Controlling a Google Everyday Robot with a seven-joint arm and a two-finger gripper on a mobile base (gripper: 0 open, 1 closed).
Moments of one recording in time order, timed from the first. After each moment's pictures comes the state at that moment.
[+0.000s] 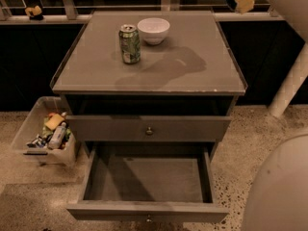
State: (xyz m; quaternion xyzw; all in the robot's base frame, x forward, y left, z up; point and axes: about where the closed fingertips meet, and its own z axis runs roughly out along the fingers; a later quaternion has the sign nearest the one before) arm 0.718 -0.246 1.065 -0.69 0.58 -0.42 0.07
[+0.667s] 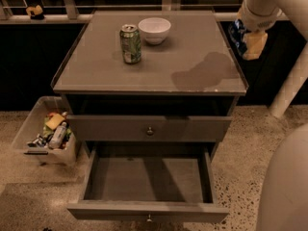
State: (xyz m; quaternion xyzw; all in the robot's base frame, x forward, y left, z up) arm 0.719 -0.319 0.928 -0.68 0.67 -0.27 0.12
